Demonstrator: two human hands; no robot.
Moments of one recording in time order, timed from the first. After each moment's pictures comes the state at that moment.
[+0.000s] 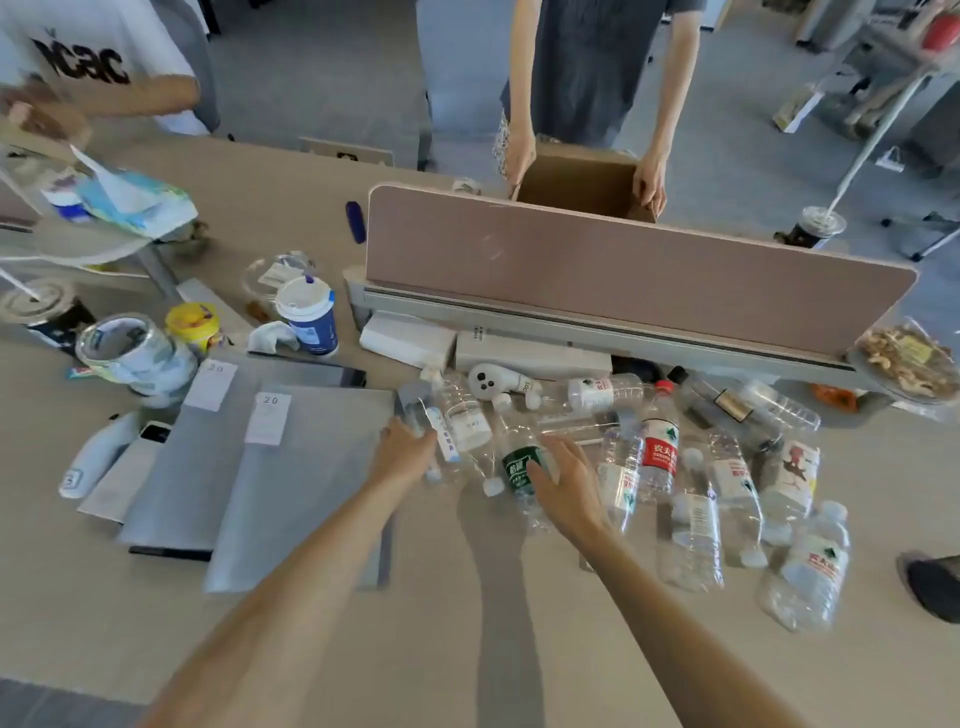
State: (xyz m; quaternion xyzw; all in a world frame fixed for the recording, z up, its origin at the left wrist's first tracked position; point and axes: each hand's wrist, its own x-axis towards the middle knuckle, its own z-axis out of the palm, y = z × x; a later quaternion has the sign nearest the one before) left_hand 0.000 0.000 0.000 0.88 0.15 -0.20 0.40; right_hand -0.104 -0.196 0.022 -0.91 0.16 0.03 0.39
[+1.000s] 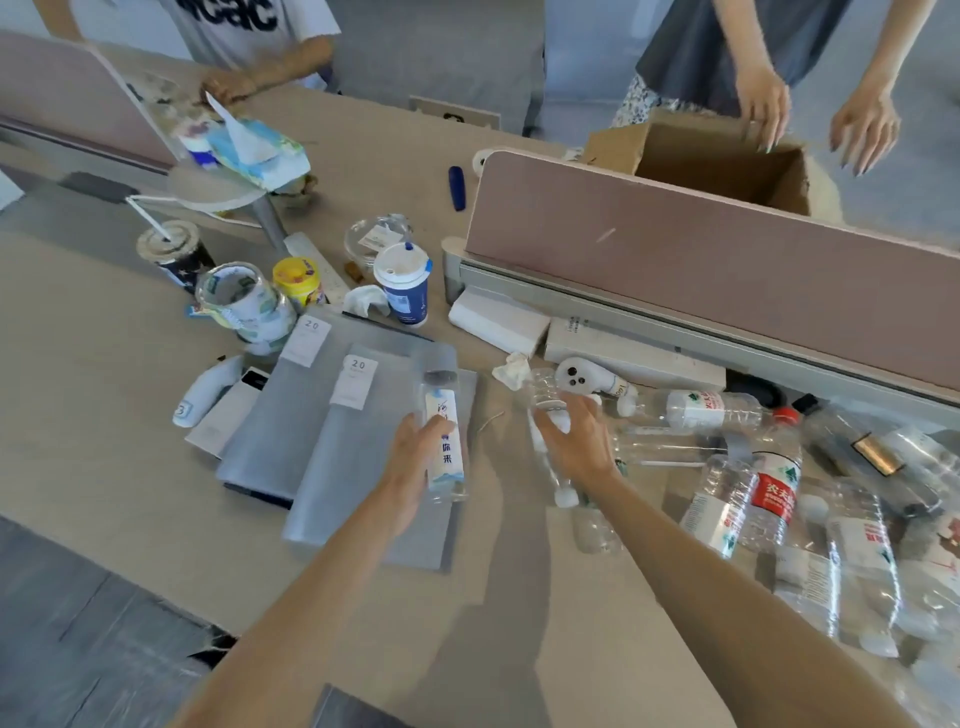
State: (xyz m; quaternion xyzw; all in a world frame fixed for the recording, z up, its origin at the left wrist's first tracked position) left_hand -0.038 0.077 0.030 0.58 0.27 -0.18 0.75; right_hand -0.006 -0.130 0.002 -0.91 0.11 0.08 0.39
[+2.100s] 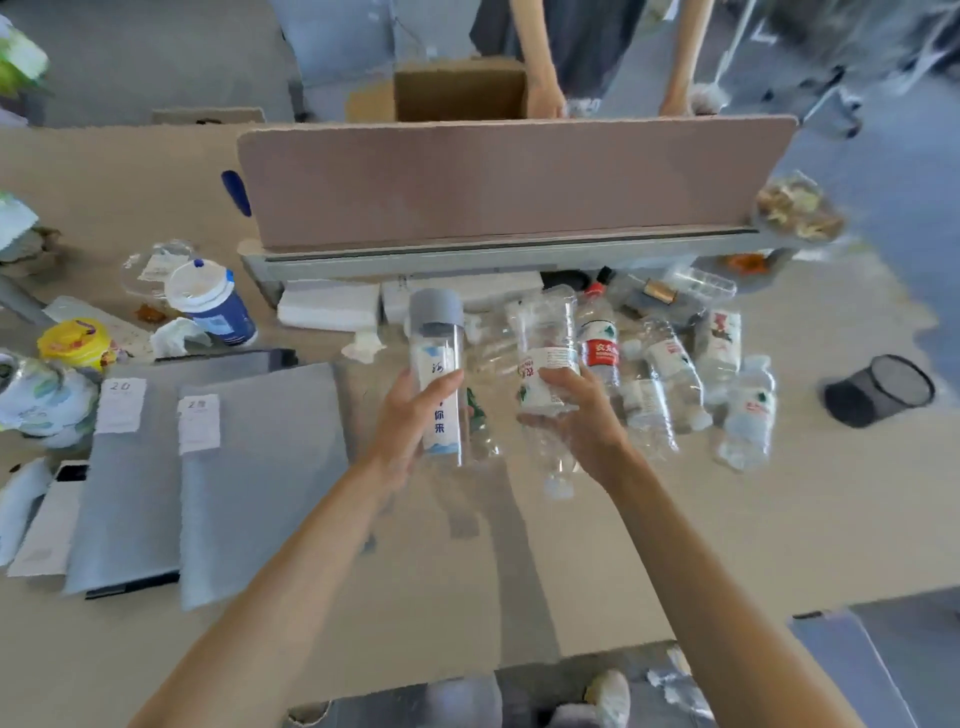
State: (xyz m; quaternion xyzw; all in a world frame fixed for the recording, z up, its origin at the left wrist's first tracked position) left_hand -0.078 -0.031 0.079 0.63 -0.01 -0.31 0.71; right_hand -0.158 -0.216 0.077 -0.50 0.26 -0.05 0.82
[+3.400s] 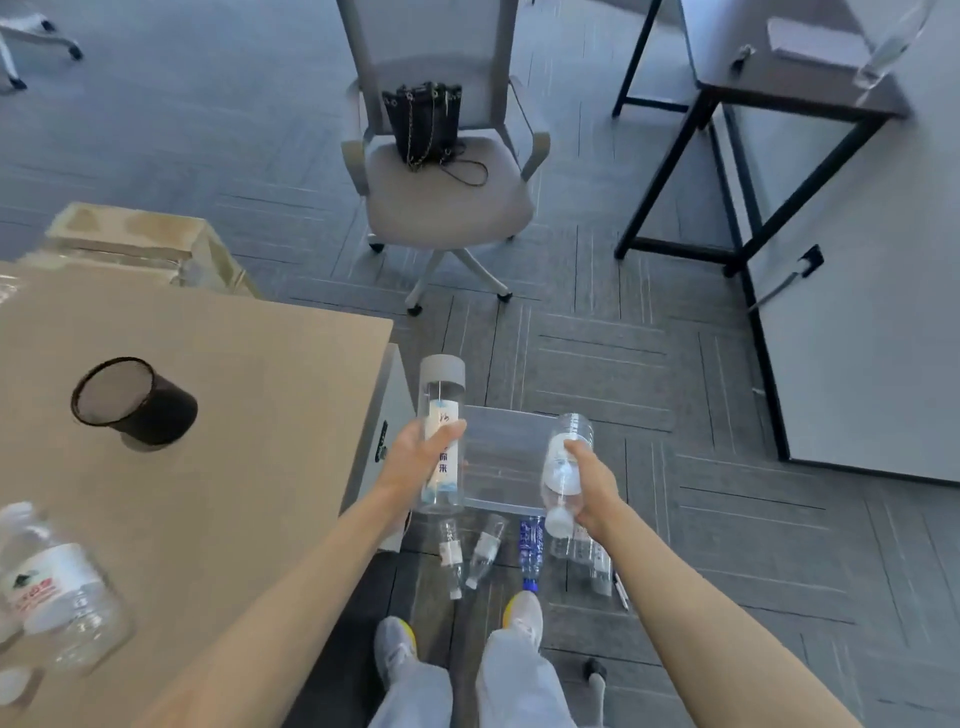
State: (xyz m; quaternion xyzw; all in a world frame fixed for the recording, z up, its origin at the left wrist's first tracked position) left_hand -0.562 -0.561 -0.014 0.59 -0.38 -0.68 0.23; right_hand -0.790 -0.514 -0.086 0.04 0.70 -0.41 0.58
